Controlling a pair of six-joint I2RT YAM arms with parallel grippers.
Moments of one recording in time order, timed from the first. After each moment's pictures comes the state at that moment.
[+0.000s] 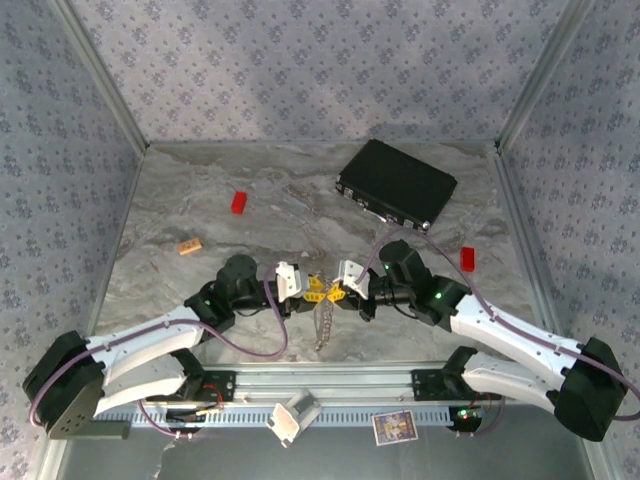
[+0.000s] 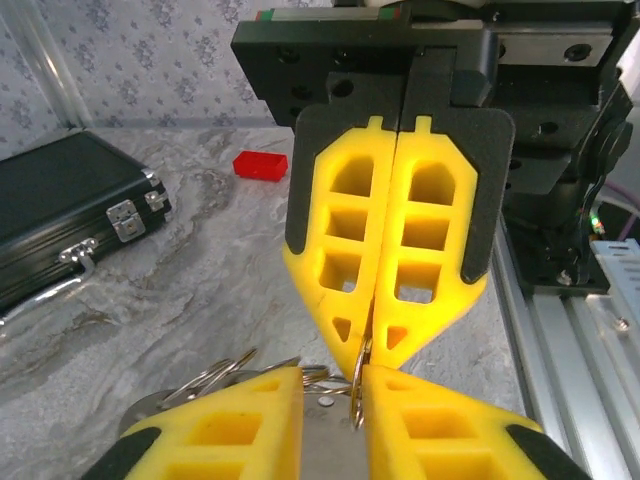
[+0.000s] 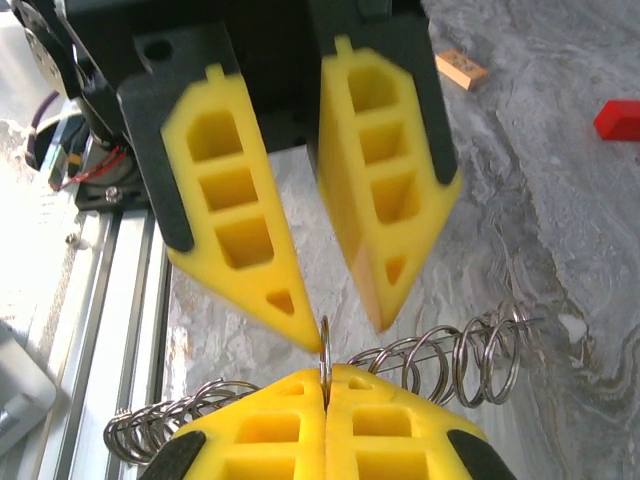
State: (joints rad) left arm -0.85 1.02 0.42 0.35 0.55 0.20; right arm 0.82 0.99 0.64 -0.21 -0.51 -0.36
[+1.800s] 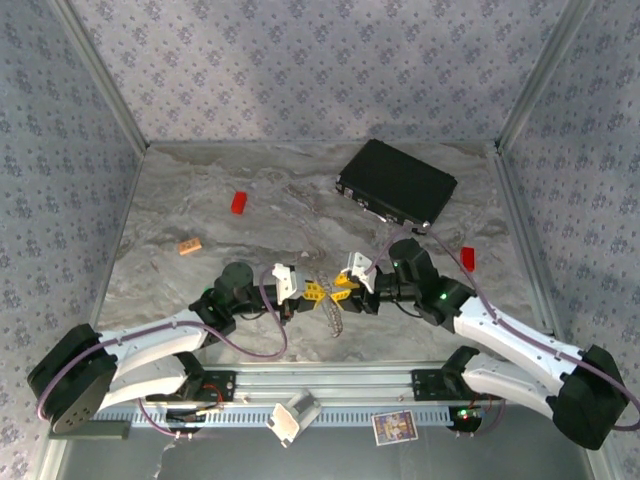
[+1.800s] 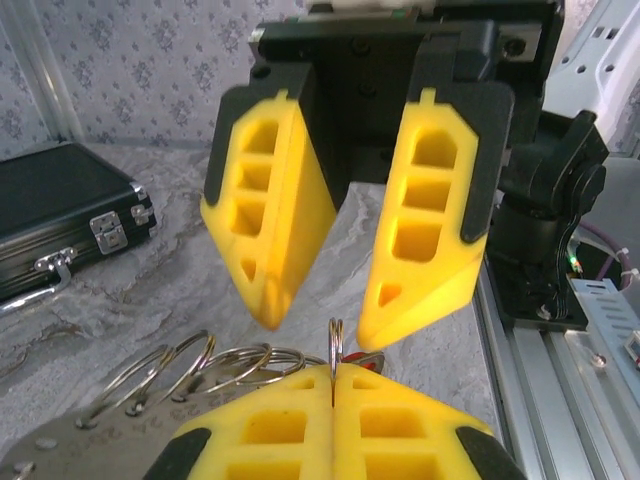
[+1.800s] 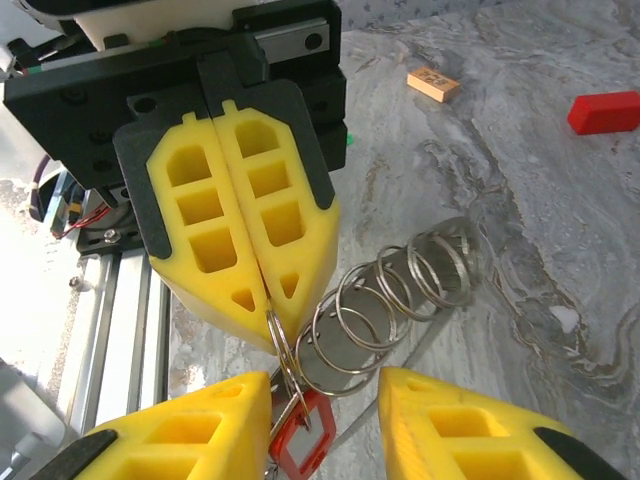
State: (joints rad) left arm -0.85 1.07 0.33 0.60 0.58 0.07; right arm 0.75 0.97 0.58 -0.11 -0.59 -0.25
